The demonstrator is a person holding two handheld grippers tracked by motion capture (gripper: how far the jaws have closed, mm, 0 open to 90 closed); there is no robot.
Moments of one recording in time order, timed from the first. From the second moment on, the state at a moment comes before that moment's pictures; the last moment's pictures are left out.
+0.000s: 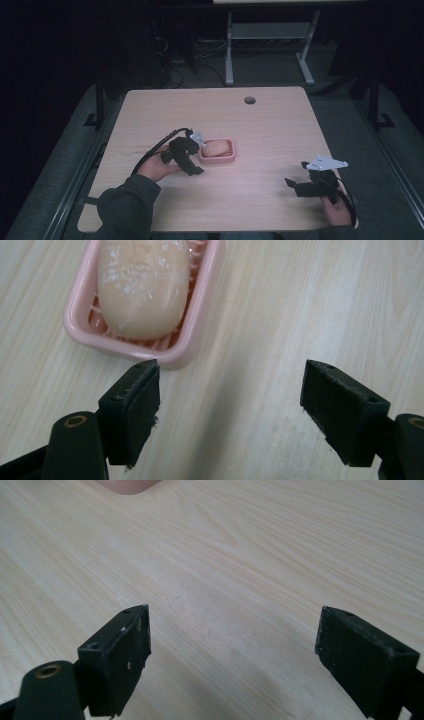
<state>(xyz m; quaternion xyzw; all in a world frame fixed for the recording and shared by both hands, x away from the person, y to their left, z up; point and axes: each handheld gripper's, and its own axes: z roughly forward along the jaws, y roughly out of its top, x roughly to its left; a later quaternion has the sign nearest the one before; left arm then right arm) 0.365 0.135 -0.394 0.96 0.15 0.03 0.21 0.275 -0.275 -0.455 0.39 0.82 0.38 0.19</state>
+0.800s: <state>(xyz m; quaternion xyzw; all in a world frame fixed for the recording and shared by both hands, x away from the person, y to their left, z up) 0.338 0.162 -0.404 0.96 0.17 0.03 0.23 0.275 -0.276 -0.456 0.40 0.82 0.37 0.19</state>
